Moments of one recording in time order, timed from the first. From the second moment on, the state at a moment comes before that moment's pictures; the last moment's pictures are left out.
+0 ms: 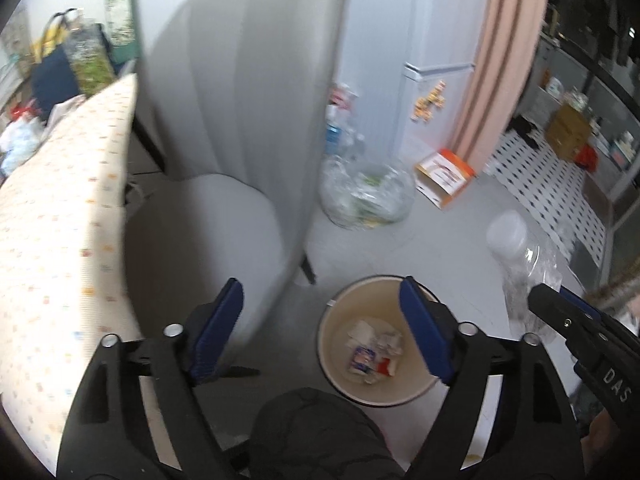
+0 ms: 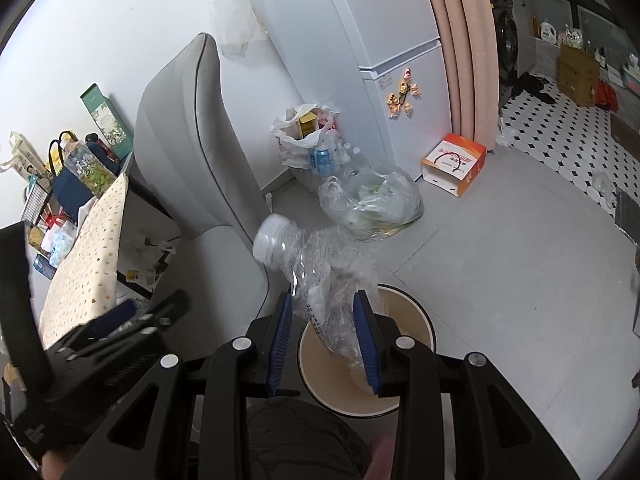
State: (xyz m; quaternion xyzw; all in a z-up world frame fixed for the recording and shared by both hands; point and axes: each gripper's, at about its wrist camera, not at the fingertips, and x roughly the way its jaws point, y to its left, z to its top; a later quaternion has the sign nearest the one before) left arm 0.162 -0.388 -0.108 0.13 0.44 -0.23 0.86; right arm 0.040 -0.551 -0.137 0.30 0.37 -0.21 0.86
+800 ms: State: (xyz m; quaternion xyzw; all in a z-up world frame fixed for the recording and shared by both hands) left arm 0.156 -0.255 -0.036 0.04 0.37 -0.16 0.92; right arm 0.051 -0.458 -0.055 0.21 0.33 -0.18 0.90
